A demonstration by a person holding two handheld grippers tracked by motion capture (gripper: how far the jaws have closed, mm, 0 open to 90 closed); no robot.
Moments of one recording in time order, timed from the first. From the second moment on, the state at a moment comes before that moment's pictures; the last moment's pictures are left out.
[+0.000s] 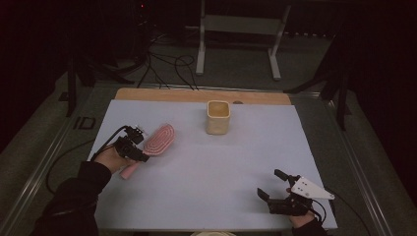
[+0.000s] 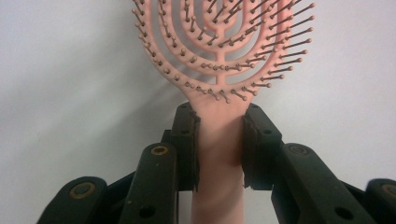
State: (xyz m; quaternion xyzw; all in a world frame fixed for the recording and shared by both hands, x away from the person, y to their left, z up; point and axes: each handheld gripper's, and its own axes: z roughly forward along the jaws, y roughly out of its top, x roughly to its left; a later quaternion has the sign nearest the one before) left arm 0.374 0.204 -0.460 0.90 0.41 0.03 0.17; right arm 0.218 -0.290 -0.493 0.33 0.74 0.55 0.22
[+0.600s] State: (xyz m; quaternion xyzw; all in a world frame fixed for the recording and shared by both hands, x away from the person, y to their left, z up) left arm 0.367 0.165 -0.448 0.90 0.37 0.03 0.22; right arm 0.219 -0.290 -0.494 0.34 0.73 0.55 0.22
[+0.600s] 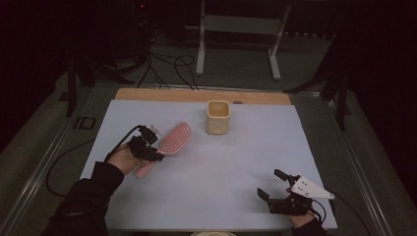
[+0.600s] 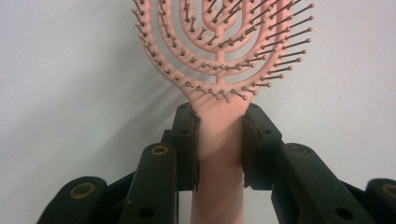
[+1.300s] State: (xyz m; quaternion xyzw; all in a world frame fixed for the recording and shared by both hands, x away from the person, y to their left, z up) left arm 0.346 0.132 -0.432 0.90 0.33 0.06 0.29; right arm 0.218 -0.289 -0.493 0.33 0.74 0.55 0.21
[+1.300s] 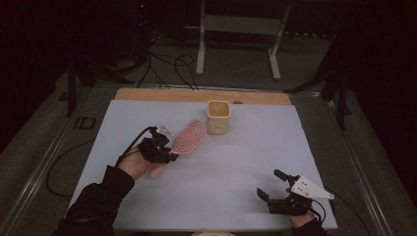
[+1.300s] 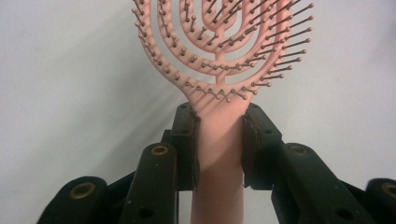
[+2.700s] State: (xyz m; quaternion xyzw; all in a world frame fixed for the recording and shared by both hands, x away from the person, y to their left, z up) left arm 0.292 0.109 -0.462 0.85 0.30 0.12 0.42; right arm 0.222 -0.284 -0.495 0.34 0.74 0.54 0.21
